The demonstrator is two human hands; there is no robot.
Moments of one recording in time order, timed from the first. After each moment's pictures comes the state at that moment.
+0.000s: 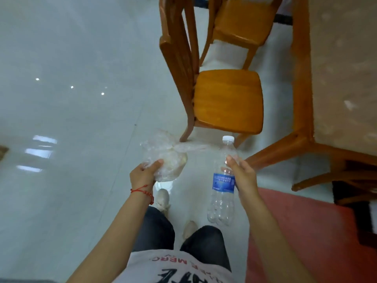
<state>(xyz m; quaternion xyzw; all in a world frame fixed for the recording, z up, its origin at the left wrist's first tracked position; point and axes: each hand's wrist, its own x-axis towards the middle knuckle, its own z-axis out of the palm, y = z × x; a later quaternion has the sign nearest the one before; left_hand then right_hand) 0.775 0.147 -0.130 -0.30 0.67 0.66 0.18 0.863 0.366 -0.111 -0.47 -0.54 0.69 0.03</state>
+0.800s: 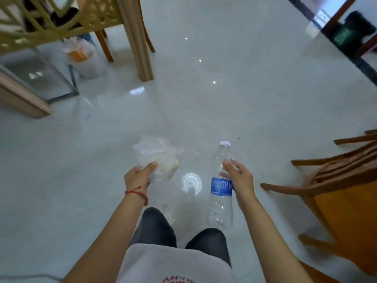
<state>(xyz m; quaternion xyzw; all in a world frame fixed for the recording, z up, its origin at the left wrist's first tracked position) 0.843 -0.214 -0.125 -0.57 0.48 0.65 -0.14 0.726 0.004 -0.103 -0.21 -0.70 0.62 -0.28</state>
